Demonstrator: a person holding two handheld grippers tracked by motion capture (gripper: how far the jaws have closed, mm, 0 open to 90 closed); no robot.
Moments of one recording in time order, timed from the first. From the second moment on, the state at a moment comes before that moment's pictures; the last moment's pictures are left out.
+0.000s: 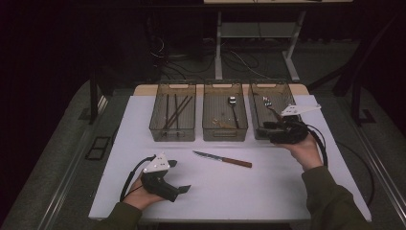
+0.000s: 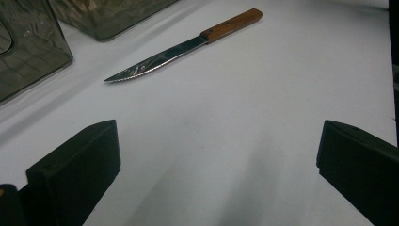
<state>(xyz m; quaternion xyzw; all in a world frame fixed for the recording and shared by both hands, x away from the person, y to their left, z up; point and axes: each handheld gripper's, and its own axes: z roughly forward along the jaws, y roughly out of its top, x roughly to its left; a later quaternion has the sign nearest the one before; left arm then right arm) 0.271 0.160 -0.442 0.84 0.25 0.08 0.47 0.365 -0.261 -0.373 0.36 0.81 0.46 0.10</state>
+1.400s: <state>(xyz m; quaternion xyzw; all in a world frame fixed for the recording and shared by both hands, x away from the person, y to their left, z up) 0.271 0.159 -0.442 0.84 0.25 0.08 0.47 0.358 -0.146 -0.439 0.19 0.93 0.30 0.07</state>
